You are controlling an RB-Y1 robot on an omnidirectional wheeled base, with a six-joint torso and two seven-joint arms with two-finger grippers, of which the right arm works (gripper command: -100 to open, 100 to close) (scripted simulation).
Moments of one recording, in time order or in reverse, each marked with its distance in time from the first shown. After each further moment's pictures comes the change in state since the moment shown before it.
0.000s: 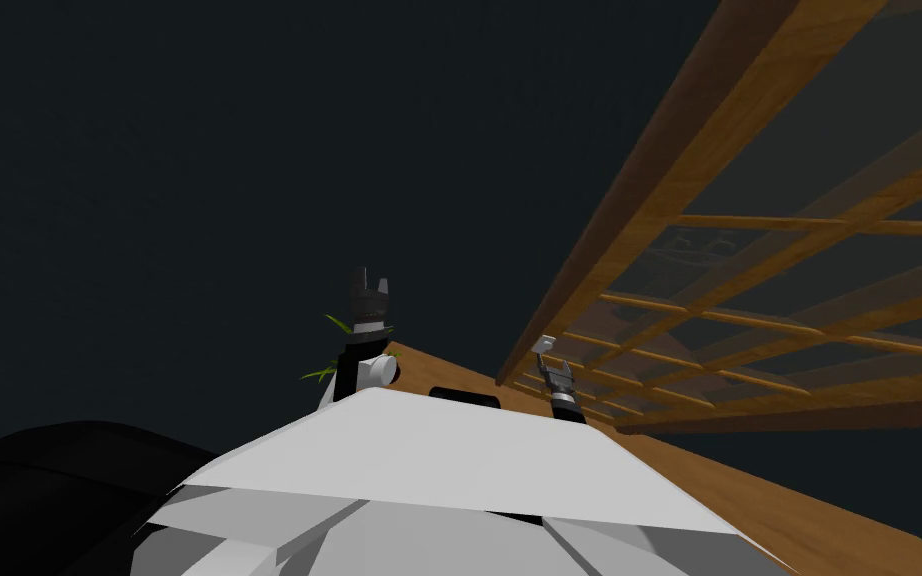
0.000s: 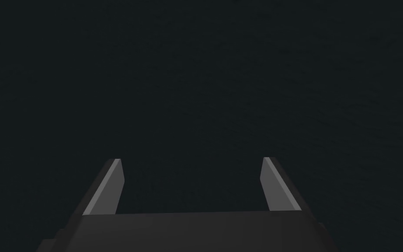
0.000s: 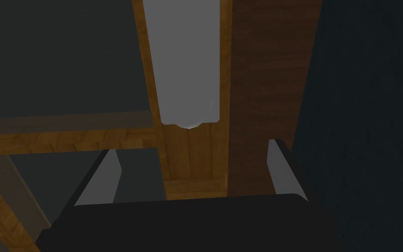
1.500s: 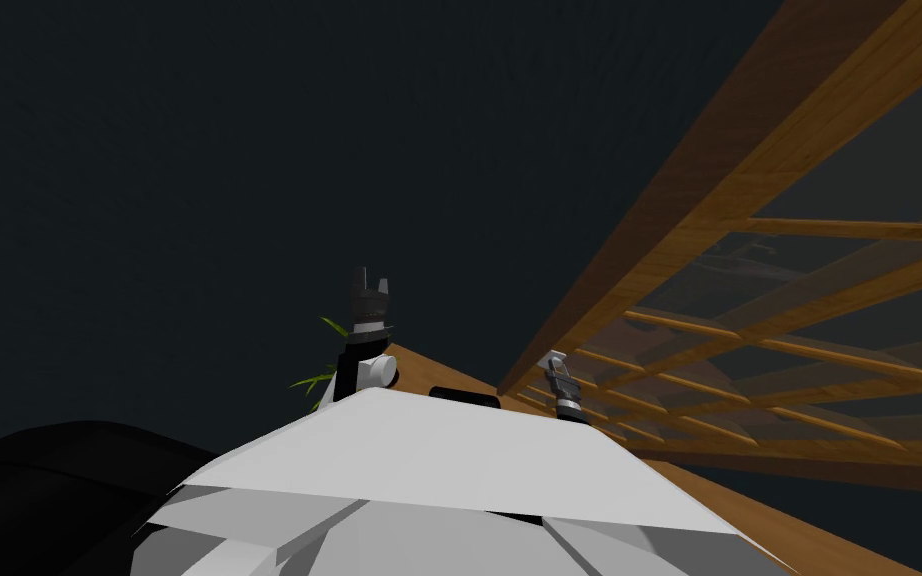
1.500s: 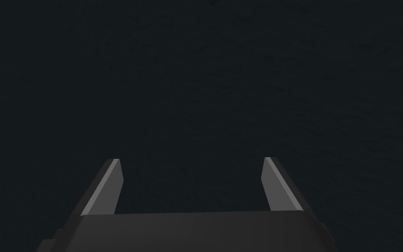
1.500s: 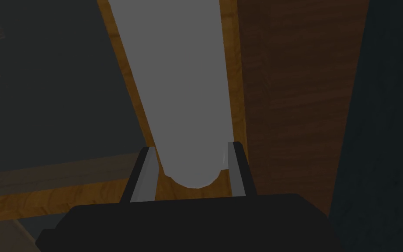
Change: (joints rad) arm 0.014 -0.022 -0.012 0.039 -0.042 -0.027 -0.105
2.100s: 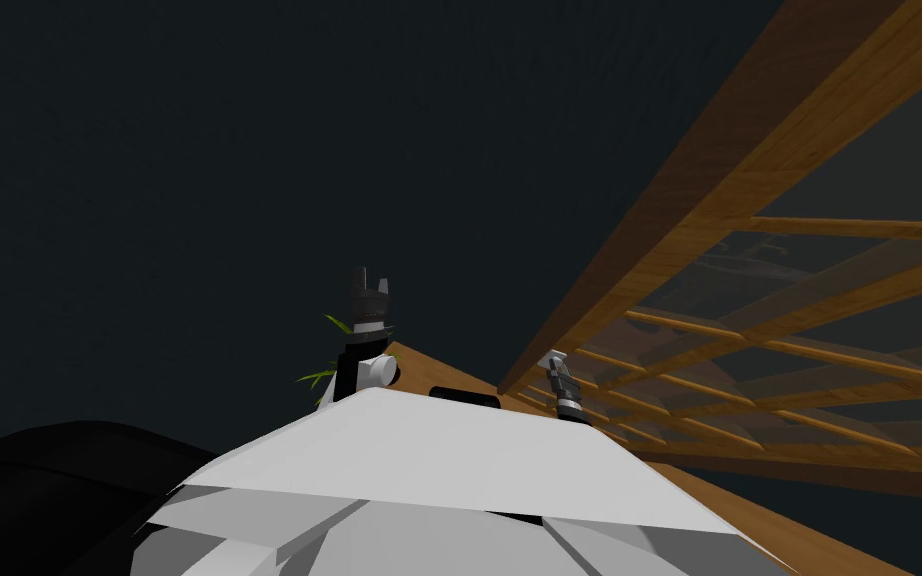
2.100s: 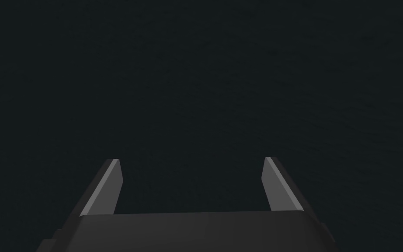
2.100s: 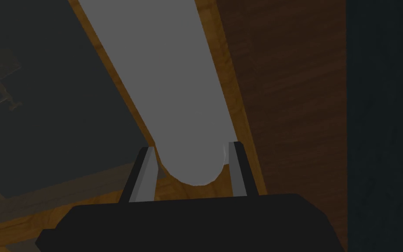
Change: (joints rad) arm 0.006 -0.012 0.025 -0.005 -0.036 0.000 -0.149
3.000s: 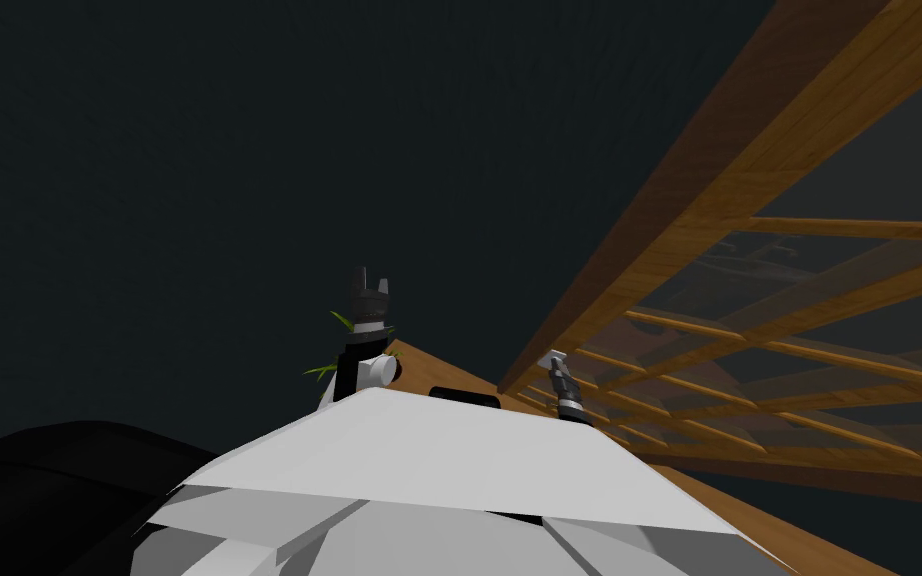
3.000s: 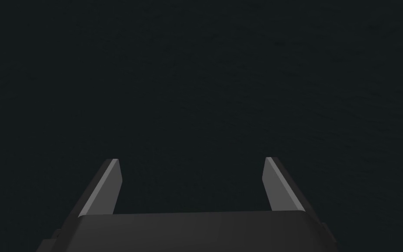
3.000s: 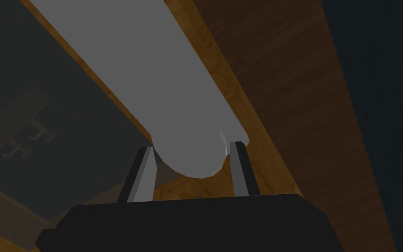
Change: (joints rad) arm 0.010 -0.017 0.038 -0.006 -0.056 -0.002 -0.210
